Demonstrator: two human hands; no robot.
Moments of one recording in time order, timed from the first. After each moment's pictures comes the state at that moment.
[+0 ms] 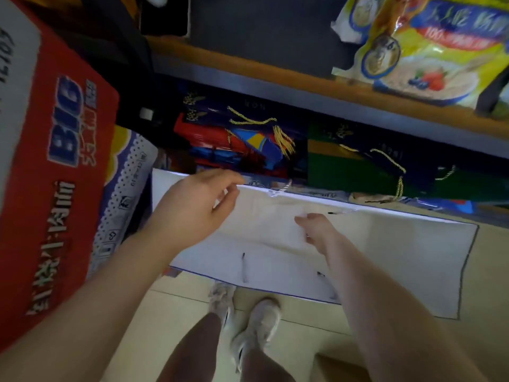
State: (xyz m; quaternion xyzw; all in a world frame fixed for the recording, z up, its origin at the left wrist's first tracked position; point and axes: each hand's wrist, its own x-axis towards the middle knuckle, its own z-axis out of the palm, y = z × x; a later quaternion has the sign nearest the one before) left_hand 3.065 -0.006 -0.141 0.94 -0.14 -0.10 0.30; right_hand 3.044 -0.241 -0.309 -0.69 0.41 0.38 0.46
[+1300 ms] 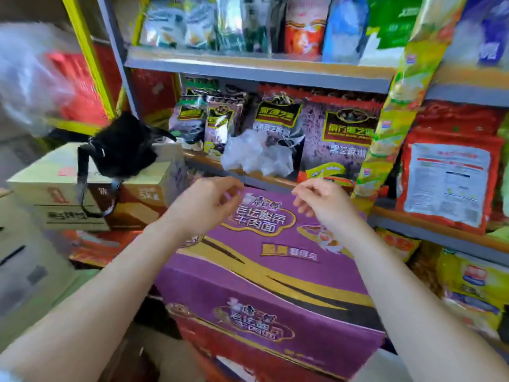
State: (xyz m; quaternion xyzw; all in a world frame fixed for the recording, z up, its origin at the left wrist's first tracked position) left_hand 2.964 0.414 0.370 0.94 -0.12 0.20 0.23; right_hand 3.034 0.199 0.352 -0.82 -0.18 0.00 0.55
